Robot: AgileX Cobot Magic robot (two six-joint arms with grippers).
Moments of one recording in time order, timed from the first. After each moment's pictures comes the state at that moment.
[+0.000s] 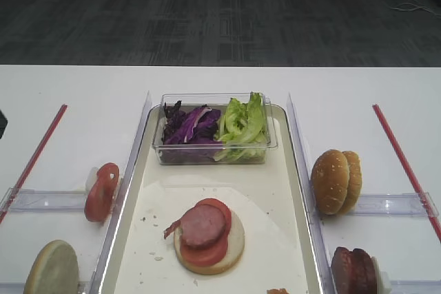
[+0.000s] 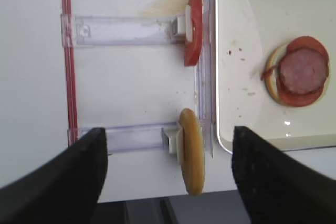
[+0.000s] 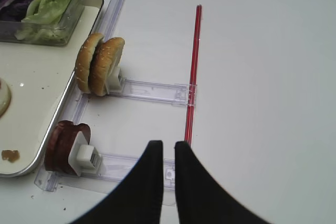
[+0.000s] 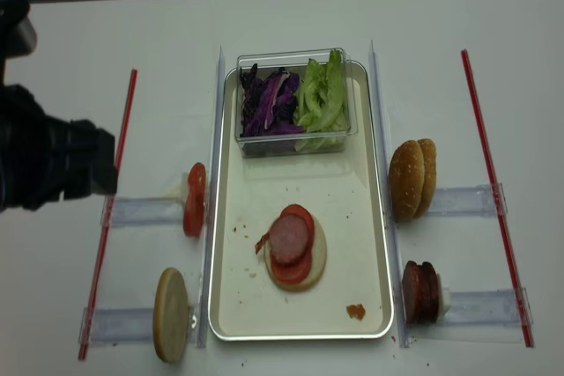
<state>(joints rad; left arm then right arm) -0.13 1.09 -1.04 -0.10 1.25 -0.13 0.08 -0.02 -0.47 0.05 1.13 -0.05</state>
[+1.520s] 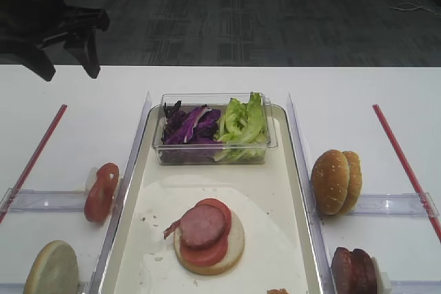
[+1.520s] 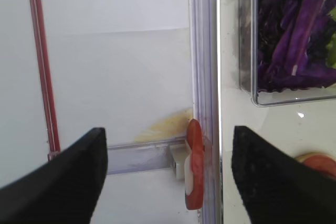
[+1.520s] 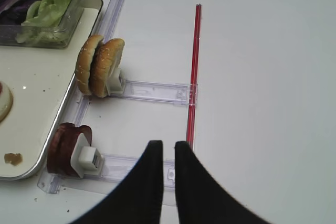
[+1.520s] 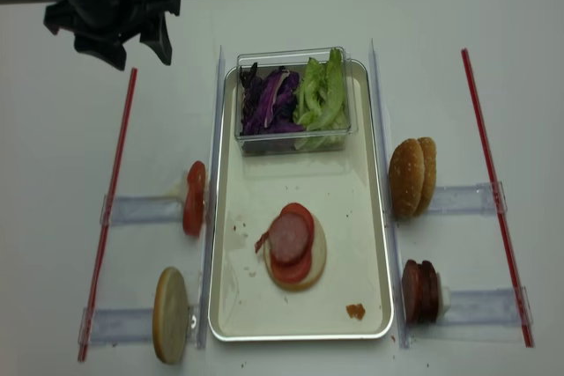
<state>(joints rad) -0.15 1.78 -1.61 -0.10 1.24 -0.09 0.08 -0.02 -0.47 0.05 1.13 -0.03</state>
